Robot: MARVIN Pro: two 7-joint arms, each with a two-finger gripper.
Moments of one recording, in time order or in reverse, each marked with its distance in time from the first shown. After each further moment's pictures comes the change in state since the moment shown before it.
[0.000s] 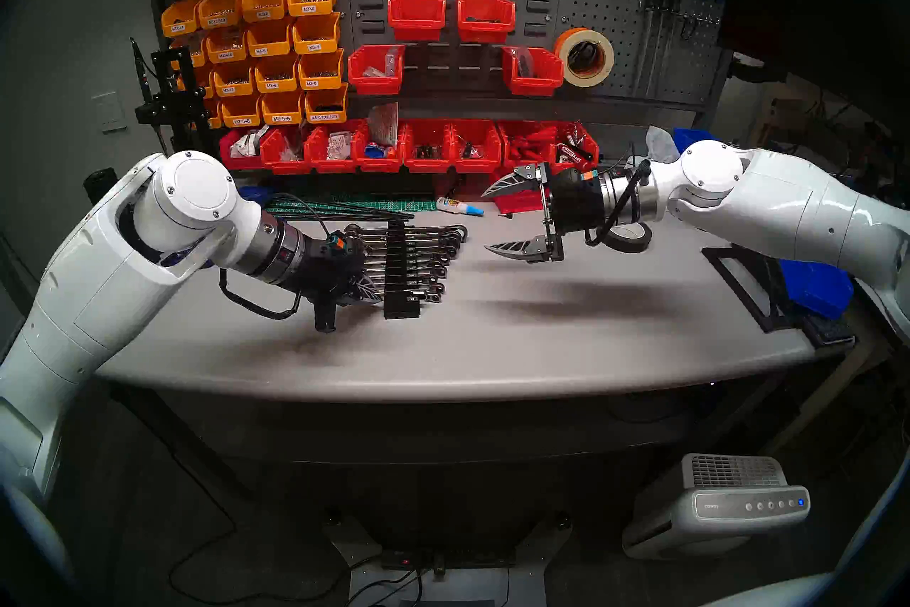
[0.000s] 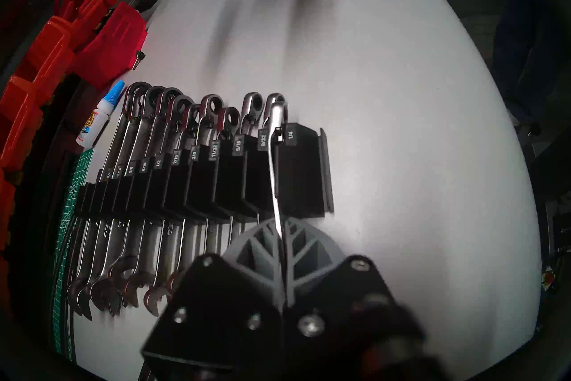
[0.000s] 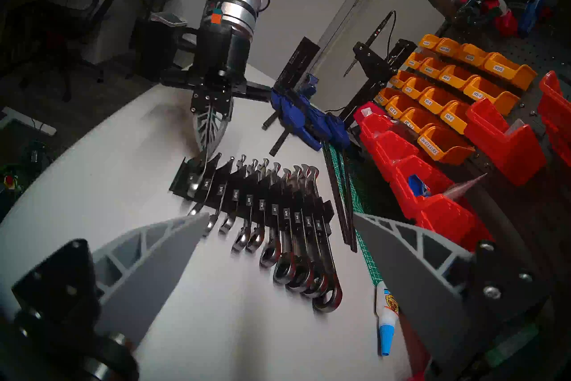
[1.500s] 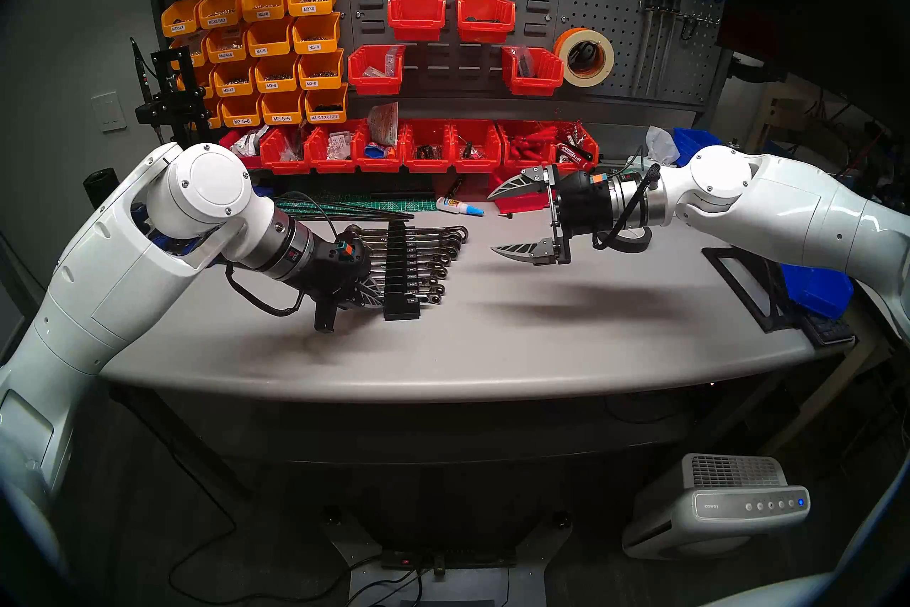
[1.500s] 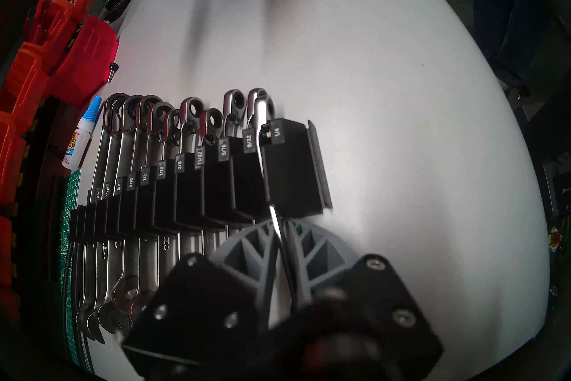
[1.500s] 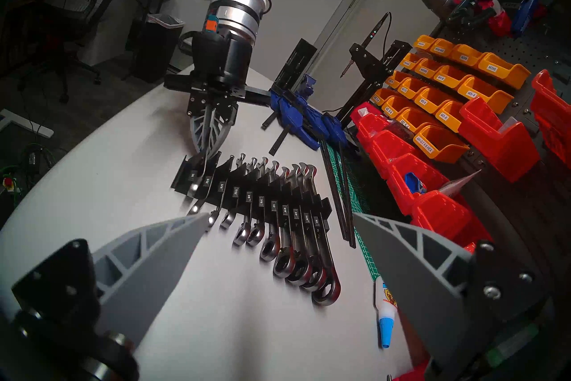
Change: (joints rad) left arm -0.061 -0.042 0.036 0.015 0.113 -0.060 -0.101; right arm -0.001 0.034 -0.004 -0.022 0.000 -0.012 -0.007
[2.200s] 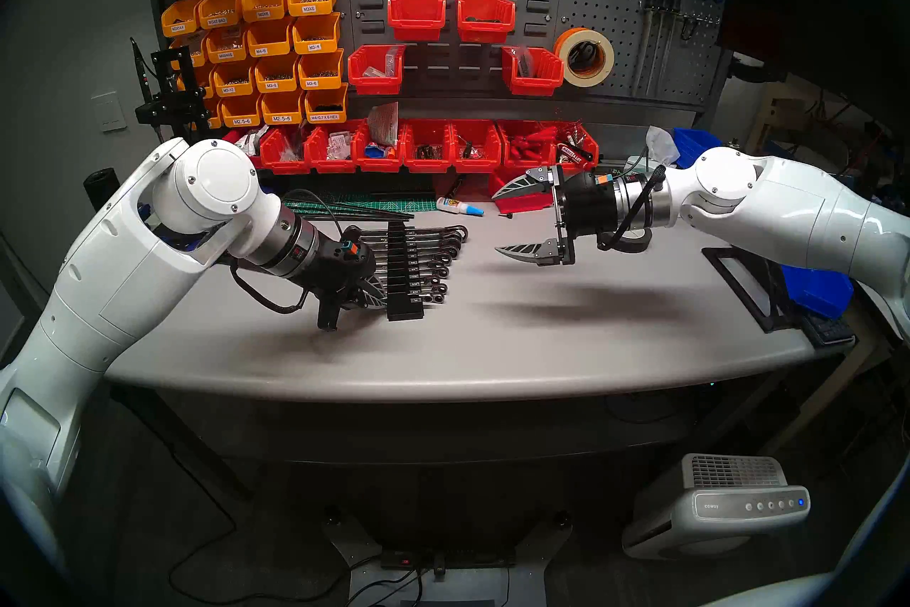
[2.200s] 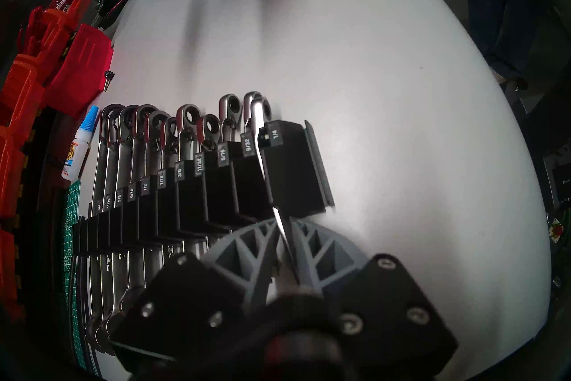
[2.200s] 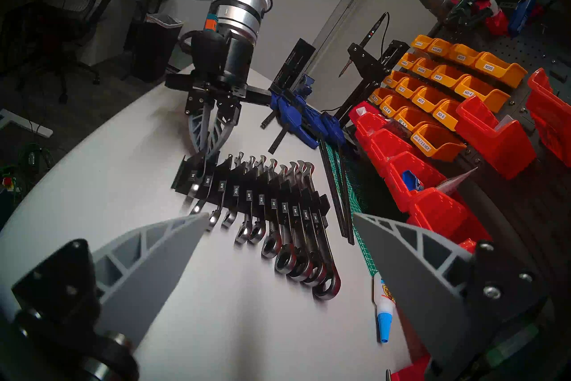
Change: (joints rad) left arm -0.017 -0.028 0.004 0.006 0.038 -0.015 -0.030; right arm 0.000 0.015 -0.001 -0.003 0.000 -0.007 0.003
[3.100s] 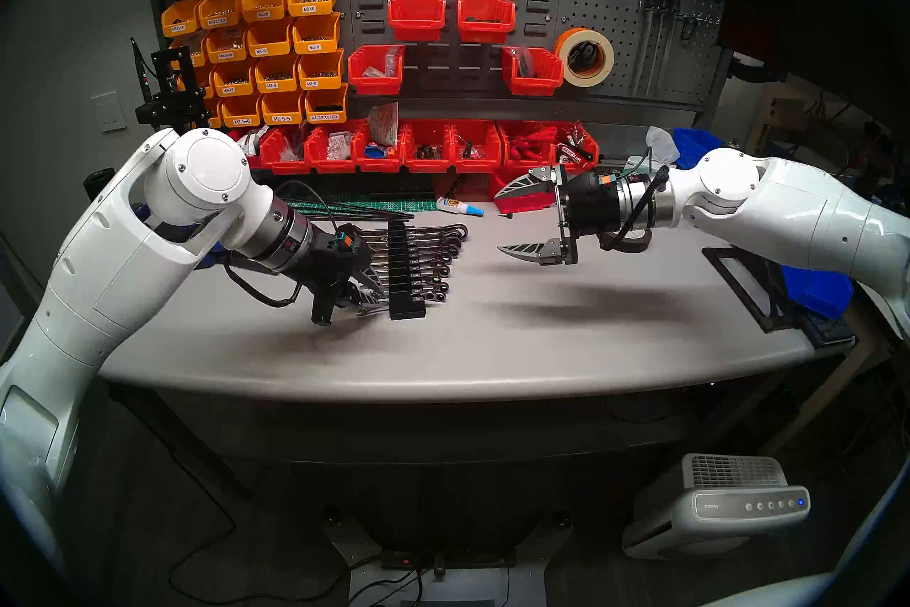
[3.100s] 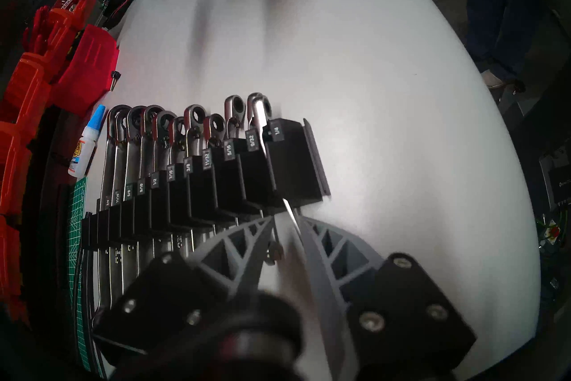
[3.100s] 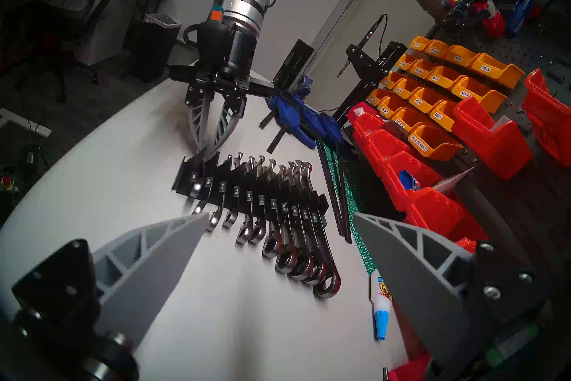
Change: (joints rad) left arm -0.009 0.008 -0.031 0.000 -0.016 0.014 -0.034; right arm 0.000 0.006 -0.001 0.003 0.001 -0.011 0.001
